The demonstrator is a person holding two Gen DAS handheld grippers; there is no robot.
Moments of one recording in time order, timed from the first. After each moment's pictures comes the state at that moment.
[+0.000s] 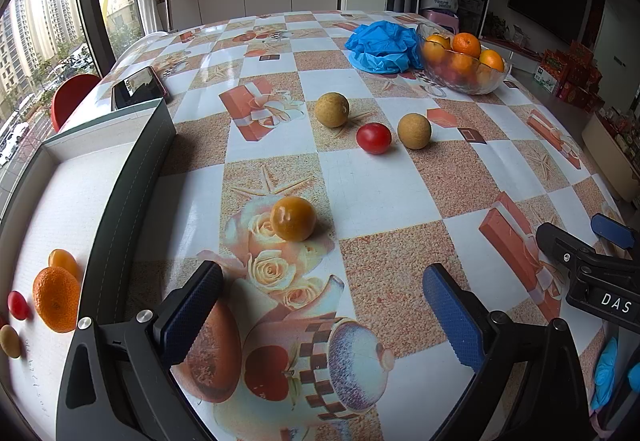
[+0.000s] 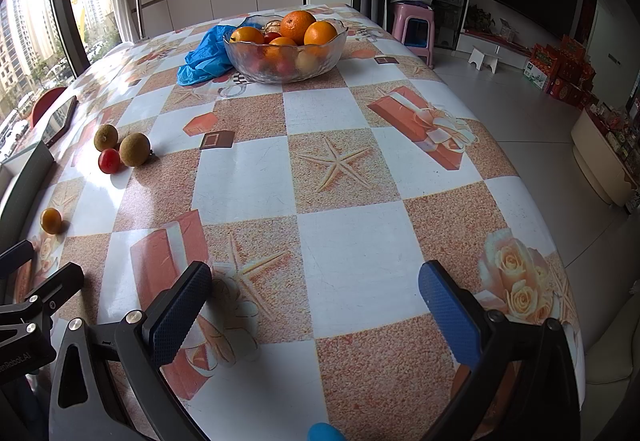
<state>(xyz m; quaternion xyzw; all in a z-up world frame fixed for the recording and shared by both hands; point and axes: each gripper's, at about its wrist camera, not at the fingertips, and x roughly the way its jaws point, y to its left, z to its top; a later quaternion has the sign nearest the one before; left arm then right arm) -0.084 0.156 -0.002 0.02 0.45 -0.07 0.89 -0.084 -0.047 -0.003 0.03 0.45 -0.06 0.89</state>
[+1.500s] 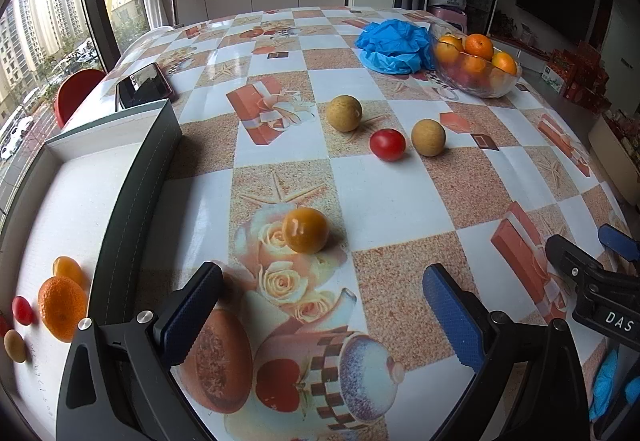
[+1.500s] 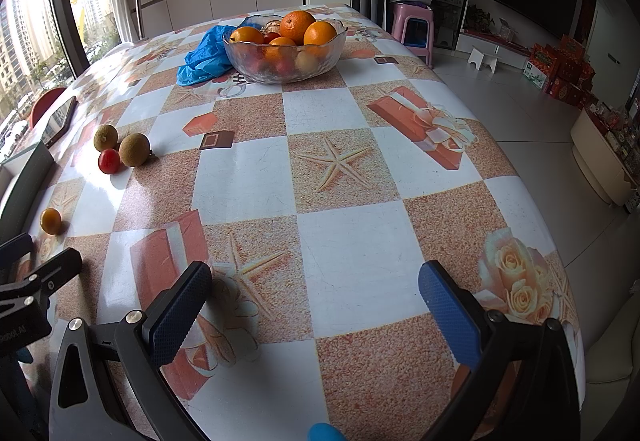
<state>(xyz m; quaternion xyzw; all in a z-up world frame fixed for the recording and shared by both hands) -0.071 0.160 -0.001 0.02 0.46 -0.05 0.89 -0.084 -0.047 -0.003 0.03 0.45 -0.06 0.89</state>
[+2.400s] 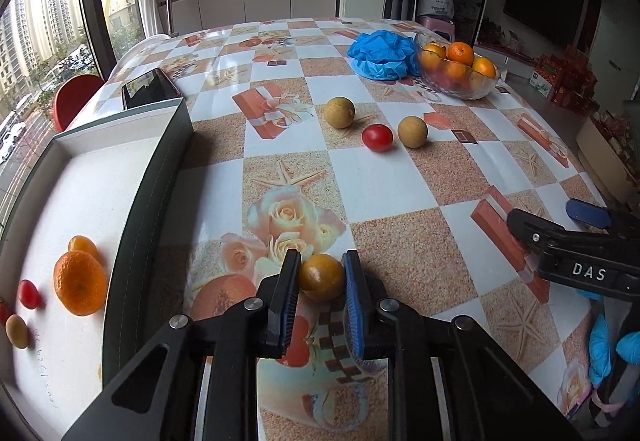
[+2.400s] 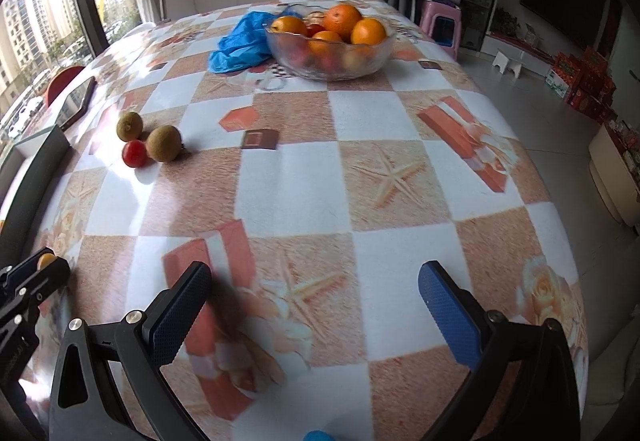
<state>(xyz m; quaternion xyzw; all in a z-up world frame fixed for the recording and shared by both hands) -0.103 0.171 0.009 0.01 0.44 -0.08 0.90 -0.058 -0.017 -0.002 0.00 0.47 0.00 0.88</state>
